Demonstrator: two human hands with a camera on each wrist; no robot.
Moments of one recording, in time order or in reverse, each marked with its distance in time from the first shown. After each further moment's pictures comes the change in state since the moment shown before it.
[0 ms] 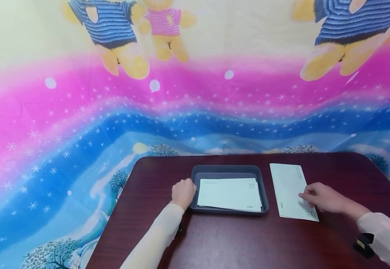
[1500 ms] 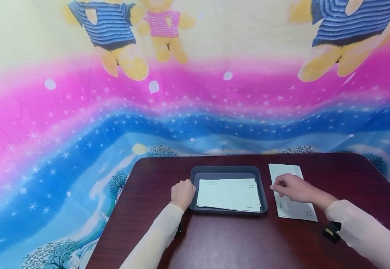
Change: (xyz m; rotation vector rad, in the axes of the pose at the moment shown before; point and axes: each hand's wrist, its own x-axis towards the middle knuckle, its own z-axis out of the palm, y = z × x) left_hand -0.002 0.002 -0.002 0.012 0.007 0.004; right_hand 0.038 -0.073 0.010 0.017 -0.009 -0.103
